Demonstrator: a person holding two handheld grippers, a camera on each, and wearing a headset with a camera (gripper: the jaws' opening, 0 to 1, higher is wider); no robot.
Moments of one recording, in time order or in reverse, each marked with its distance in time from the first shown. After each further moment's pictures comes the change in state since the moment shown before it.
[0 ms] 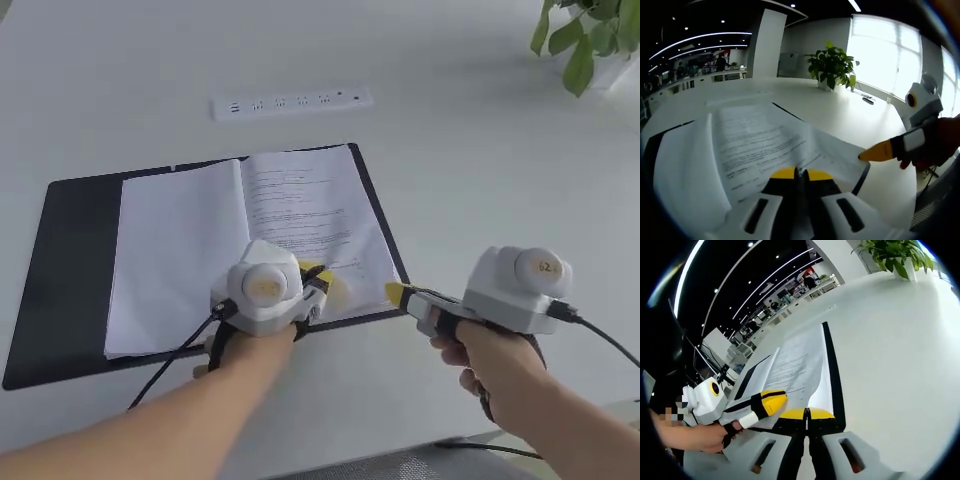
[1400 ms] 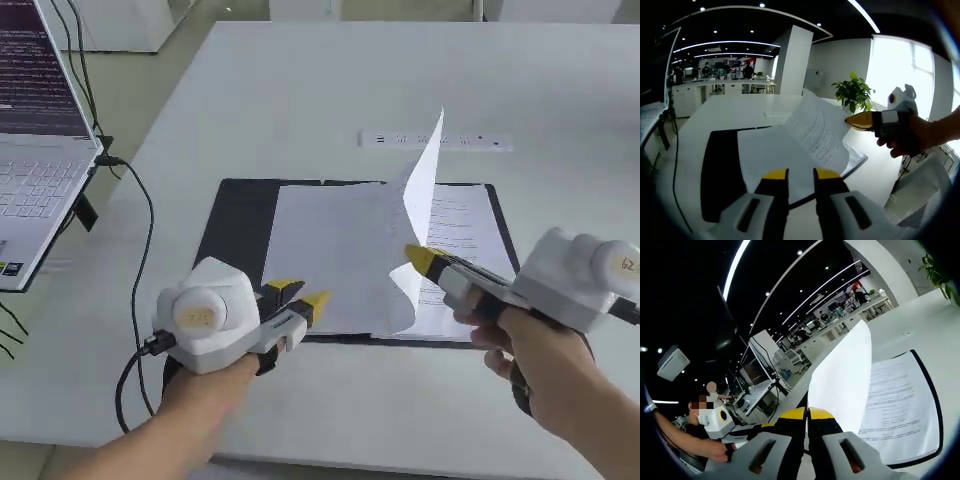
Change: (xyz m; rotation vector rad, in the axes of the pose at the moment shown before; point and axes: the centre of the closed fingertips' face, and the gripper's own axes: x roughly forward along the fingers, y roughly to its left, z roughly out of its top) left arm -0.221 0.092 0.013 -0.101 -0.146 0.178; right arm 0.019 0.219 0.023 -0.160 -0.117 0.417
